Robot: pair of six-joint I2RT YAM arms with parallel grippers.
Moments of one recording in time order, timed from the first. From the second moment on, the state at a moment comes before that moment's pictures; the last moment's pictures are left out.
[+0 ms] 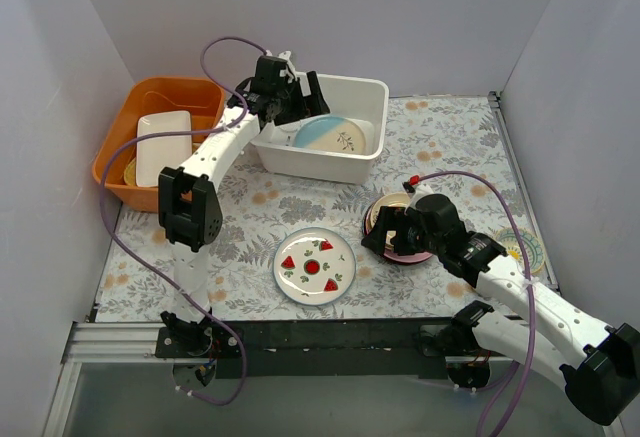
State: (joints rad) left arm -0.38 2.09 1.99 -0.51 0.21 -0.51; right arm 0.66 0.86 0.59 -0.37 -0.13 0.61
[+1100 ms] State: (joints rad) left arm -0.39 1.44 1.43 -0.59 0.18 -0.59; right arm 0.66 0.90 0.58 -0.29 -0.28 0.62
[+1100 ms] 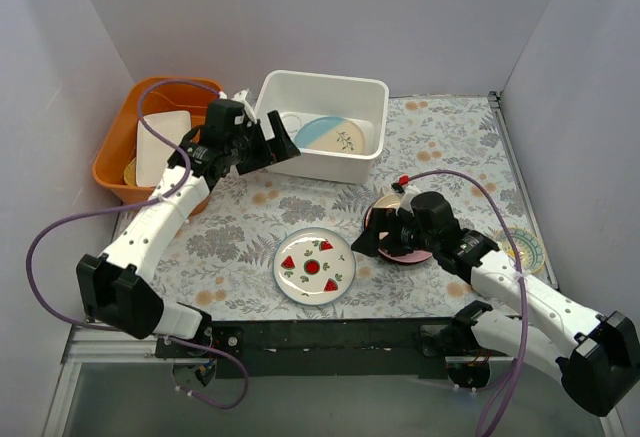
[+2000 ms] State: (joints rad) left arm -0.39 0.94 0.74 -0.61 0.25 -0.82; right arm 0.88 1.31 0.70 -0.38 -0.12 0.66
